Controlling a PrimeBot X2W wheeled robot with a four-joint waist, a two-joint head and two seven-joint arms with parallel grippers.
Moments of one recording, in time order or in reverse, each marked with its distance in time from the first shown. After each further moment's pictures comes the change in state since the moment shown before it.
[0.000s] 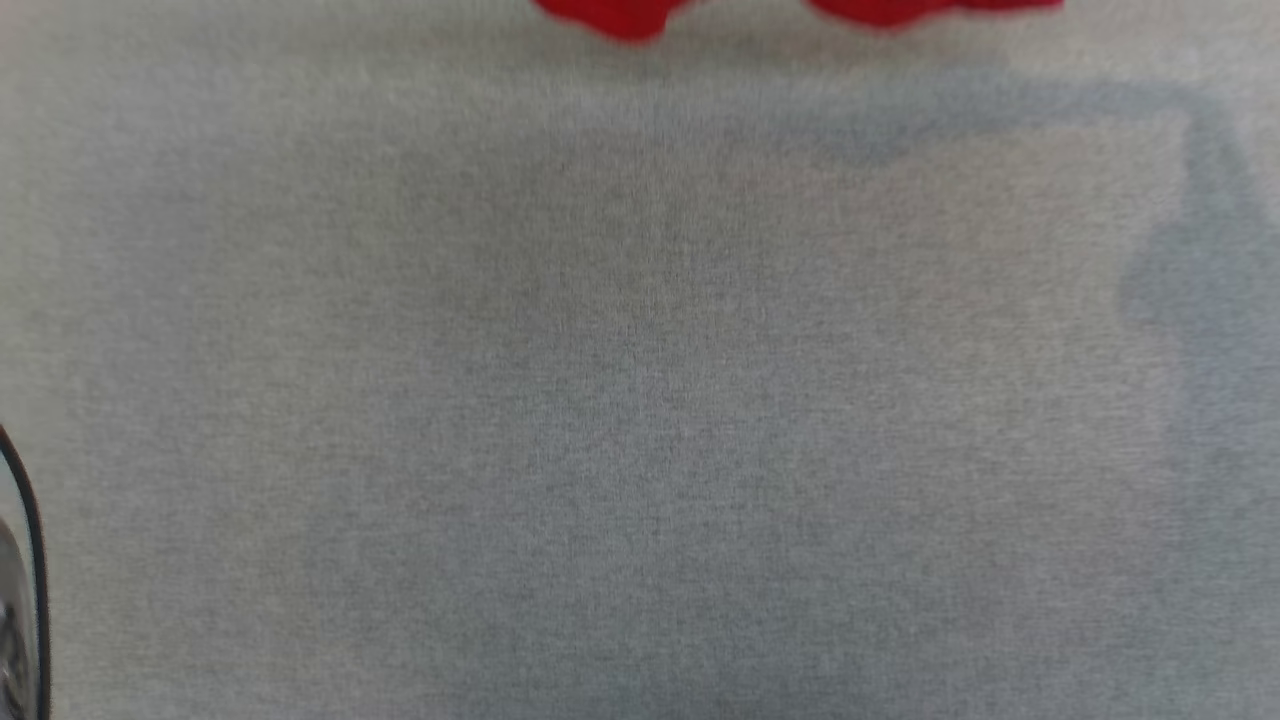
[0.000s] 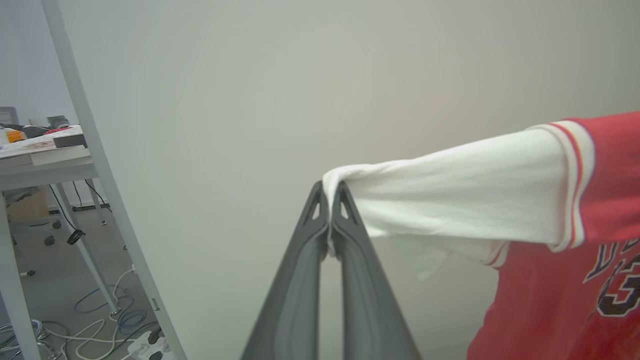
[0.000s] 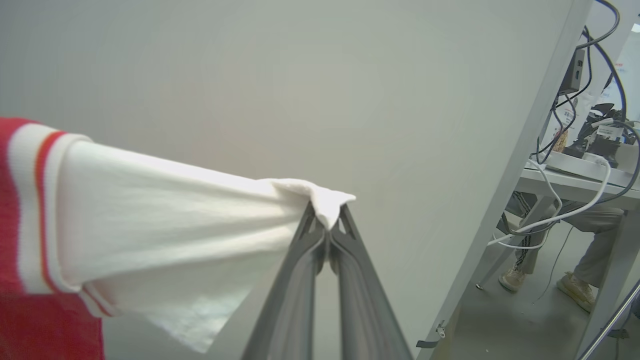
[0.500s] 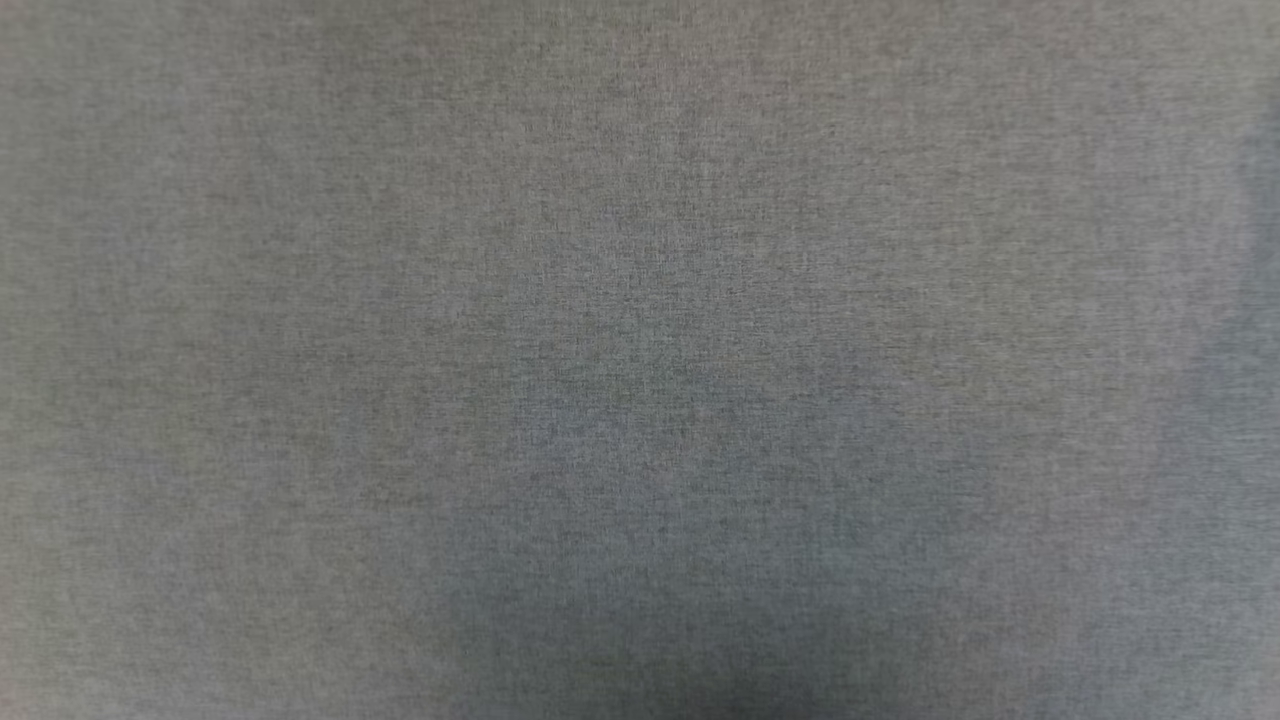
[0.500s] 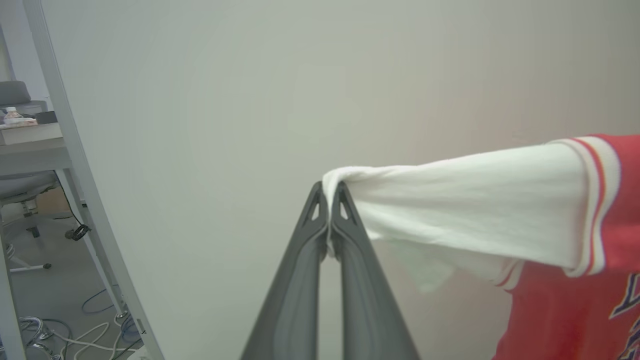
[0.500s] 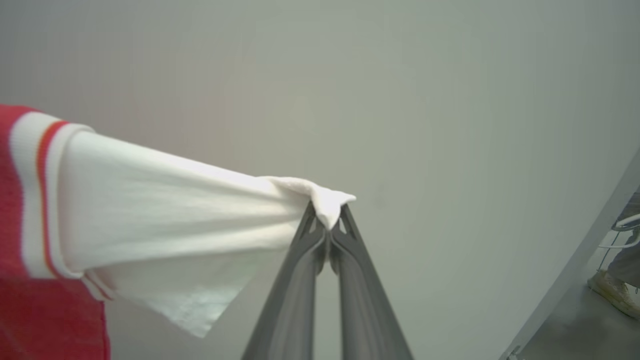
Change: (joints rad) left arm -0.480 -0.012 -0.087 0.490 0.092 -0.030 -0.303; right arm -0.440 0.109 0.080 0.377 -0.147 0.006 -0.212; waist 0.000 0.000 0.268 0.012
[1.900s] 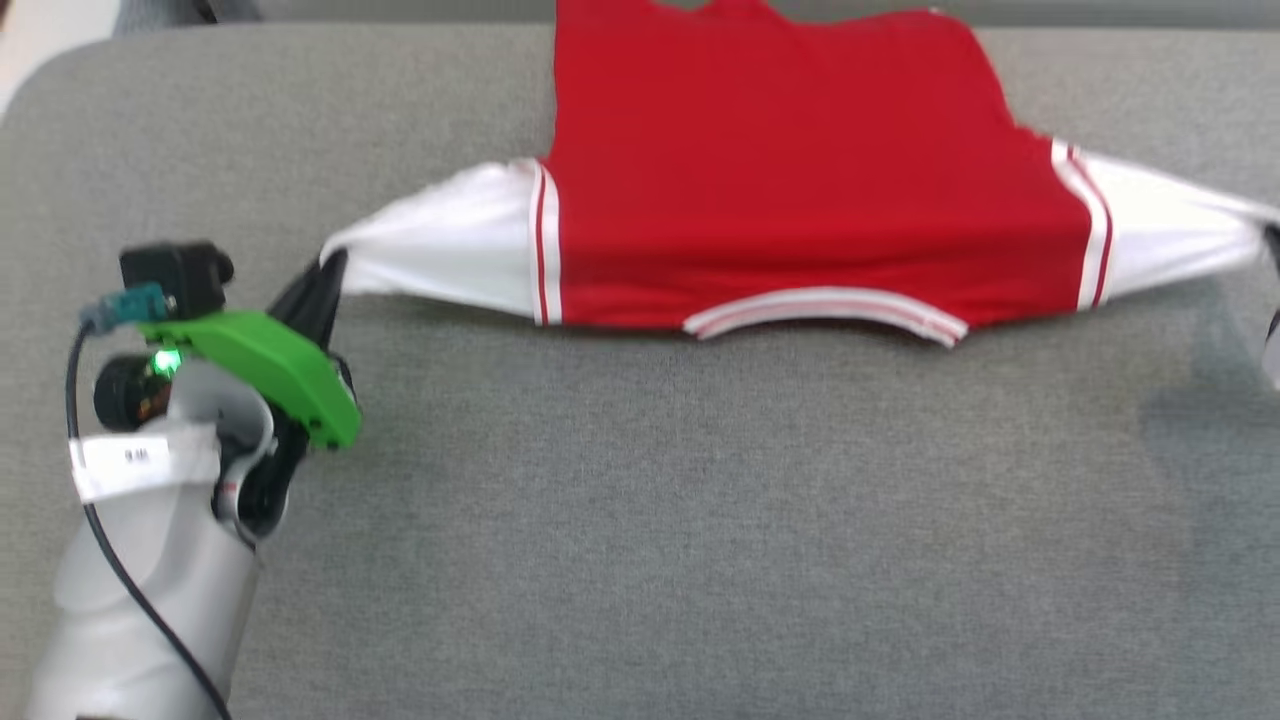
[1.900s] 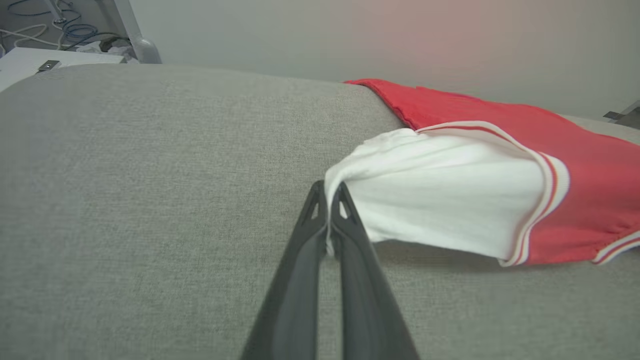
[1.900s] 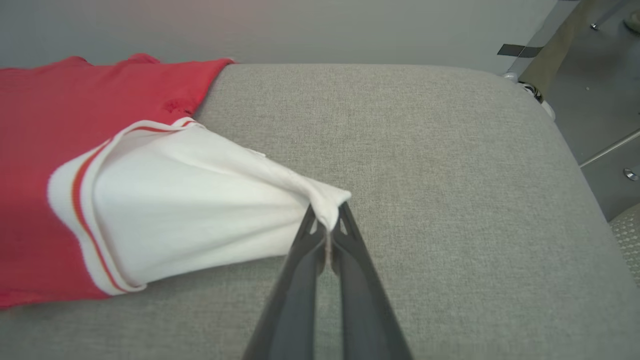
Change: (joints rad) left arm 1.033 -0.071 -0.192 0.085 -0.284 -0.013 -0.105; right arm 0.982 -0.047 0.141 0.077 0.335 0.001 0.066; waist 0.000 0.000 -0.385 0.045
